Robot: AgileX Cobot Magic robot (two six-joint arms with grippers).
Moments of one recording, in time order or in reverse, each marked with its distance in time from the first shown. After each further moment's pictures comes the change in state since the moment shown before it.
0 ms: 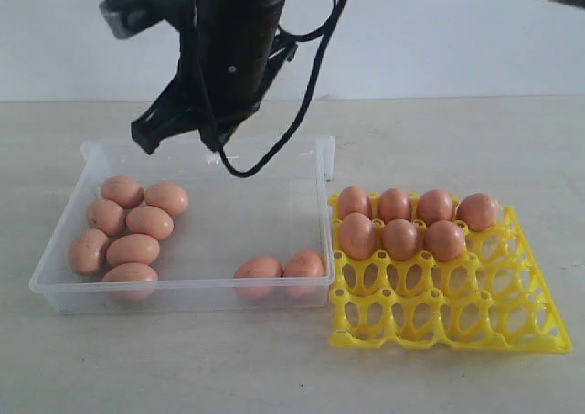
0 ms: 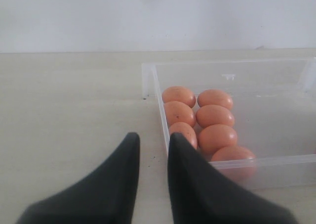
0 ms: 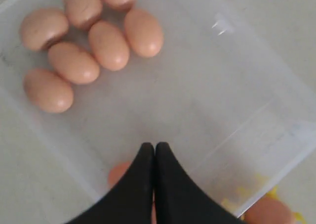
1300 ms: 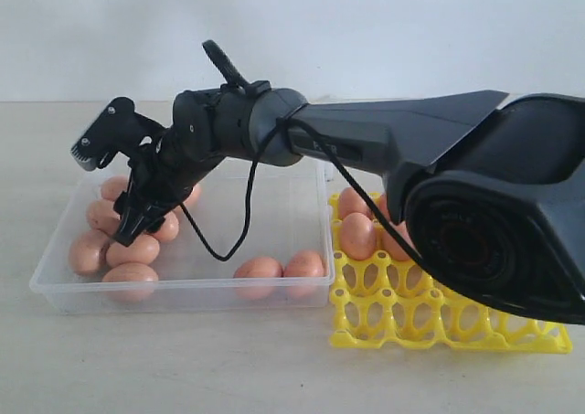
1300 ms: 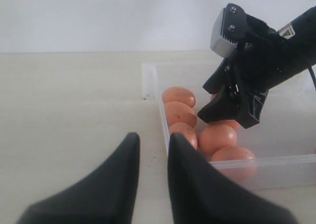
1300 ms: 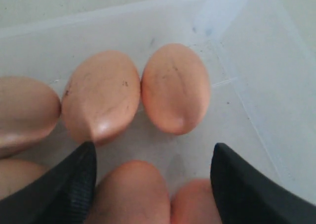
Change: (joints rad) left arm 0.000 0.000 0.000 0.000 0.000 0.000; right arm 0.002 0.423 -0.084 0.320 -0.579 -0.593
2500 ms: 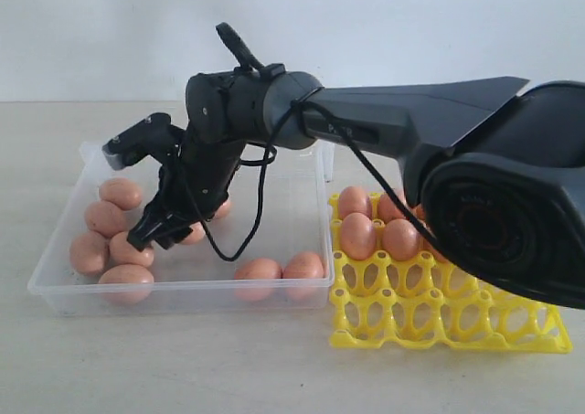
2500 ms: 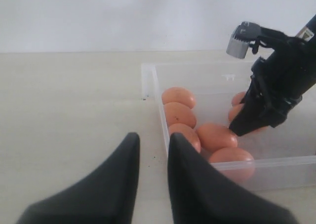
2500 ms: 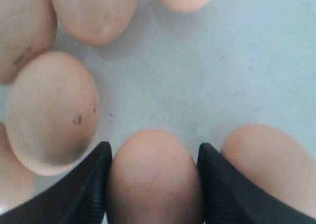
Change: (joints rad) left arm 0.000 0.000 0.000 0.000 0.000 0.000; right arm -0.029 -0.040 0.000 -0.024 0.292 0.281
